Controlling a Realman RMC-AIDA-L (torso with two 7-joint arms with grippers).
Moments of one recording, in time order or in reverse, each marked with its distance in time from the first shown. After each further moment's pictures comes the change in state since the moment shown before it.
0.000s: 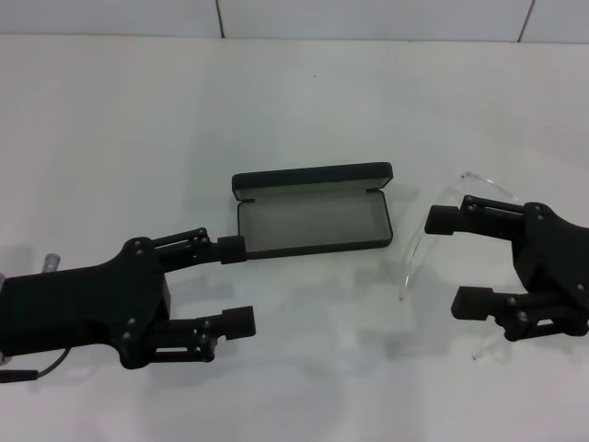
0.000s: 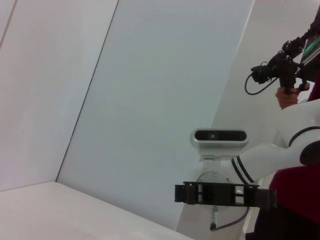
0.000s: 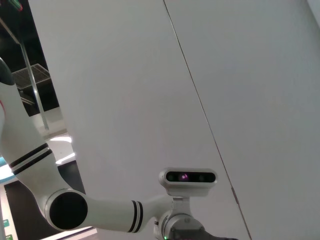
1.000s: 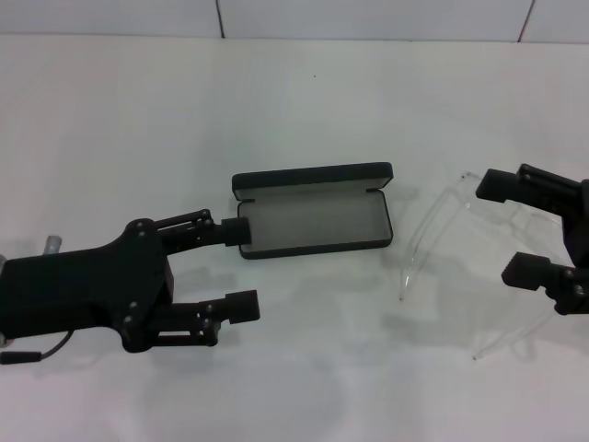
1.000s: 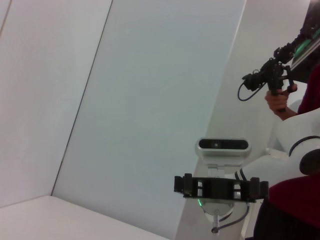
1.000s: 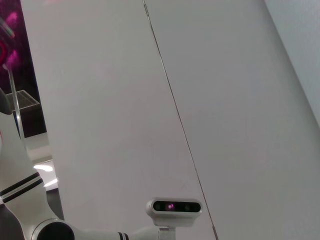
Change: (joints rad) left arm -0.024 -0.001 -0.007 0.012 -0.018 0.008 0.001; right arm -0.062 -0.010 0.108 0.011 0.002 -0.068 -0.040
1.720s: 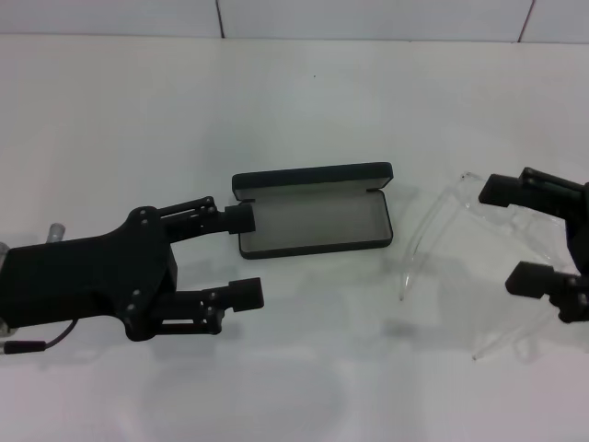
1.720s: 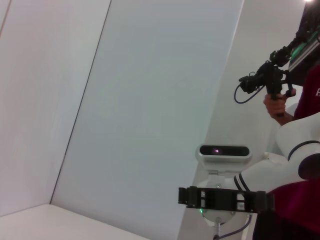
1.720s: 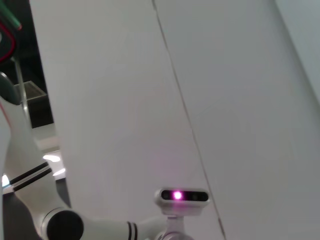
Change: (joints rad) left arm -0.017 0.000 0.000 -0.005 -0.017 -0.002 0.001; right arm 0.003 -0.008 0.026 -0.008 -0.045 -0.006 -0.011
